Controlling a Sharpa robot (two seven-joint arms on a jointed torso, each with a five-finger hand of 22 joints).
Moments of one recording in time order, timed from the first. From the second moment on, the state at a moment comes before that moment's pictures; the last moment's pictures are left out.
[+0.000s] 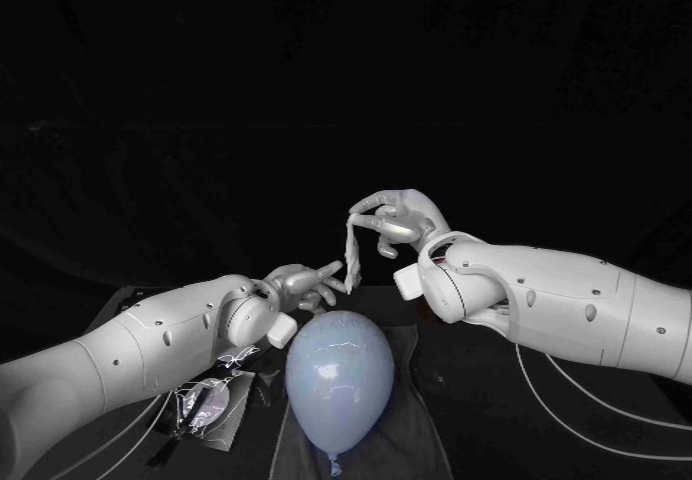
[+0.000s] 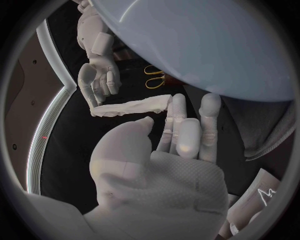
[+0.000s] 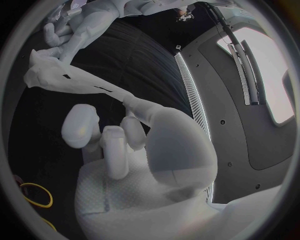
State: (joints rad) left arm 1.26 -0.49 -0.04 1.02 -0.23 0.00 -0.03; left_hand 1.03 0.10 0.21 0.30 0.05 0.85 0.15 0.40 0.33 1.04 0.07 0.87 0.43 1.34 0.01 1.49 1.01 0.17 1.16 0.11 0.84 1.18; right arm 1.43 -0.59 -0.12 1.39 -0.30 -0.60 0.28; right_hand 1.23 -0.03 0.66 -0.14 0.04 0.89 0.09 0.70 0.29 1.31 0.01 1.32 1.21 1.46 -0.05 1.53 1.31 0.08 1.39 0.05 1.01 1.31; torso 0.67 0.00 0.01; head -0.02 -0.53
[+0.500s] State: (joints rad) left arm 1.26 -0.48 -0.04 1.02 -0.14 -0.02 -0.04; left_hand 1.10 0.11 0.13 0.29 0.05 0.83 0.15 0.41 0.31 0.98 0.08 1.07 0.59 1.37 0.02 1.51 1.09 0.15 1.18 0.11 0.91 1.23; right arm 1.43 -0.59 -0.12 1.40 -0.31 -0.60 0.28; right_hand 1.23 -0.03 0.66 -0.14 0.05 0.89 0.09 0.70 0.29 1.31 0.01 1.32 1.21 1.46 -0.05 1.53 1.31 0.08 1.39 0.05 1.01 1.31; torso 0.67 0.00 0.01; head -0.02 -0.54
